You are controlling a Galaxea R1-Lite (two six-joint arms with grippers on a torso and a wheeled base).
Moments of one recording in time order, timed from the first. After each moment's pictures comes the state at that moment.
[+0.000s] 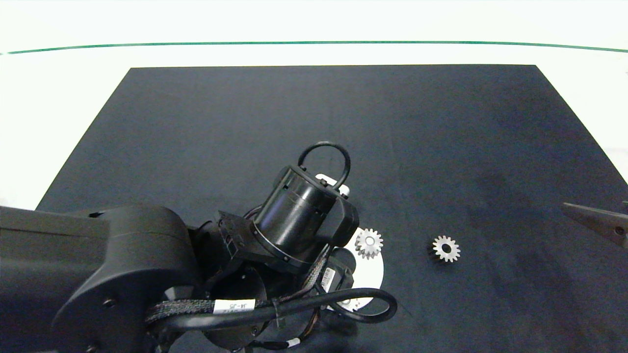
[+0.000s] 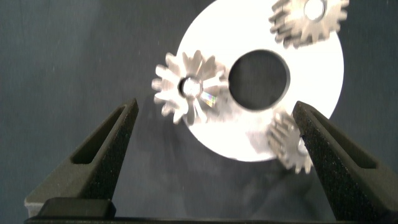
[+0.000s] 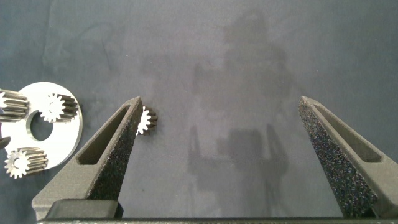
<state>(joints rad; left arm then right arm) -0.98 1.74 -1.16 0.14 0.48 -0.11 0.12 1.00 -0.72 0.01 0.01 0.09</state>
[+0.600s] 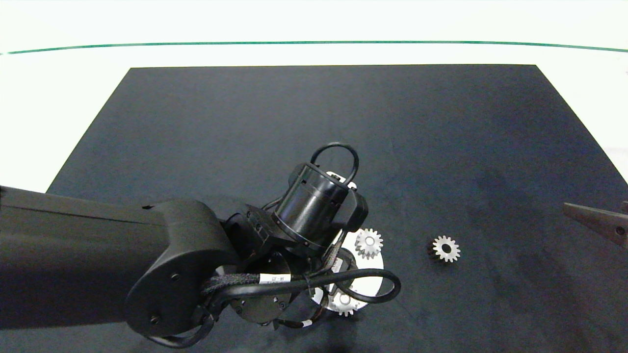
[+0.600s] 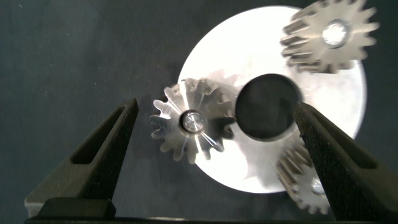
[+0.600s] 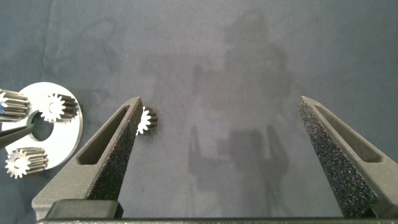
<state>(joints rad) -0.95 1.81 -1.20 0.11 0.48 -0.08 0.12 0.99 -0.72 0.01 0.01 0.09</state>
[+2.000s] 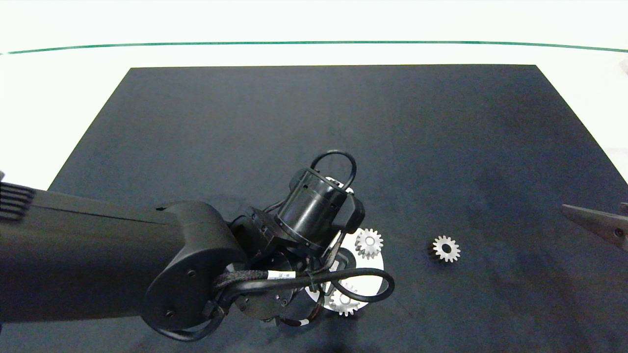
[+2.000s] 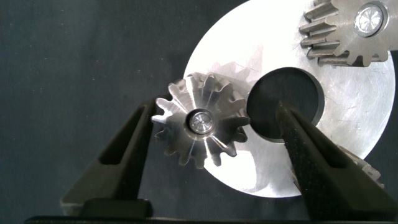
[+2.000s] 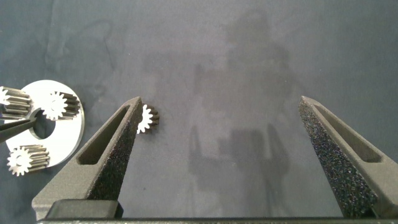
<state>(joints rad) -0.93 1.83 -1.20 0.11 0.48 -0.07 0.12 0.99 -0.71 0.01 0.01 0.09</state>
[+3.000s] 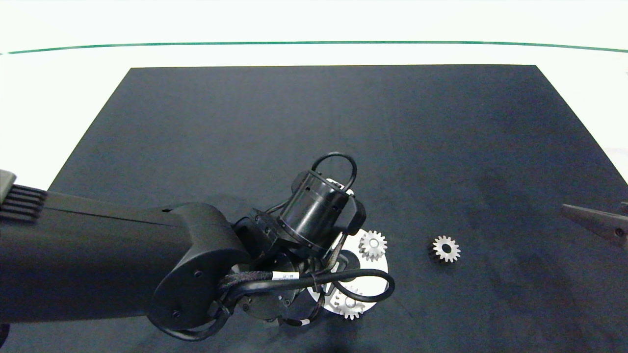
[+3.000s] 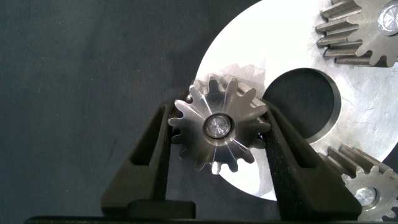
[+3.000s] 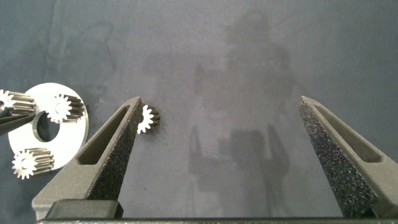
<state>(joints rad) -0.93 1.85 -1.20 0.10 0.48 -0.07 0.12 0.99 -0.71 0.00 0.02 0.09</state>
